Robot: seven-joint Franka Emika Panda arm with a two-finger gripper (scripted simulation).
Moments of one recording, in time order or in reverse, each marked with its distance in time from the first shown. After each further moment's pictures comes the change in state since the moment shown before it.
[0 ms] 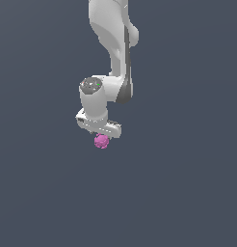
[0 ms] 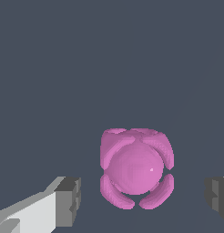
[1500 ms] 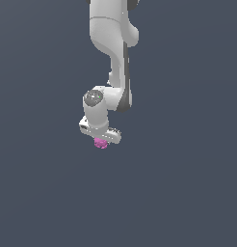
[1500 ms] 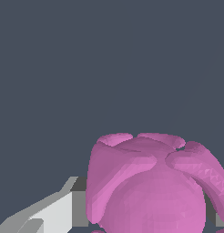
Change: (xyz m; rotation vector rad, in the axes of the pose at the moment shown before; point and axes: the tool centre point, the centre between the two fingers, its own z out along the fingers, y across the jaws) arm 0.000 0.001 0.050 0.001 0.002 0.006
